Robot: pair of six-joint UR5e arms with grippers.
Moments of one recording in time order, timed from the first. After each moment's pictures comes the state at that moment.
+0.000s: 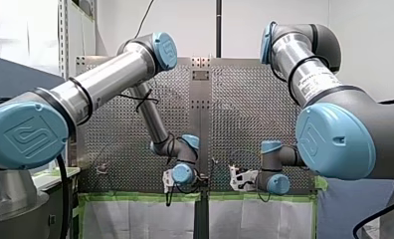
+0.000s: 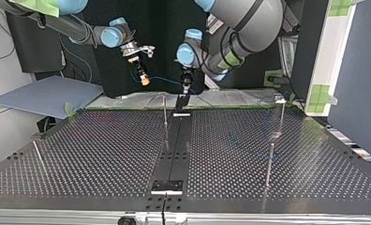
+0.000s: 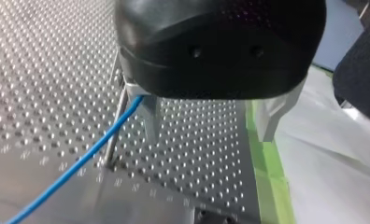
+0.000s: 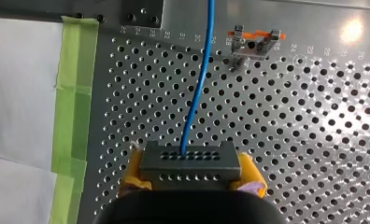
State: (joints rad) left arm -0.60 -2.54 -1.61 -2.44 -1.95 -1.82; right arm 1.93 -0.67 1.91 -1.10 1.19 1.43
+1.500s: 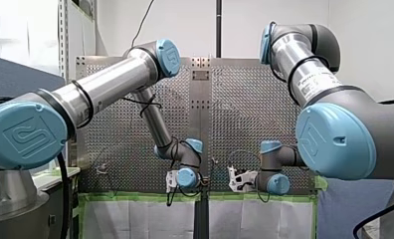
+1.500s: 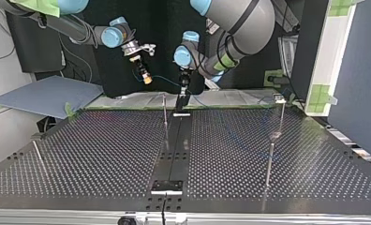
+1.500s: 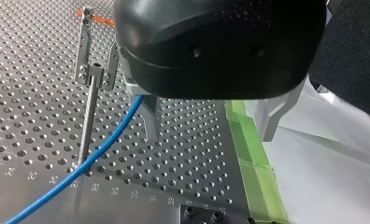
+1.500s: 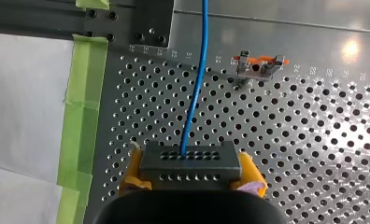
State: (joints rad) left arm -0.61 -2.60 -1.55 -2.45 -1.96 -1.72; right arm 1.93 -0.67 1.91 -1.08 1.15 1.41
